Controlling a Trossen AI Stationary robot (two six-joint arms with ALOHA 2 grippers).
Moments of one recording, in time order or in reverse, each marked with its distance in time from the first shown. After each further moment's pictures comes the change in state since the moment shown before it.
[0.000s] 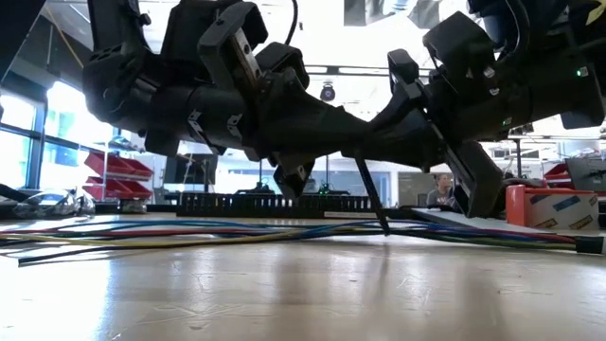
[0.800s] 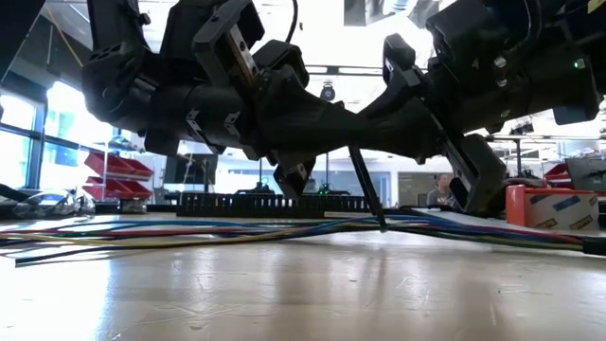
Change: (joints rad) left arm -0.001 0.000 0.000 0.002 0.014 0.006; right arm 0.006 0.000 0.023 0.006 -0.080 -0.086
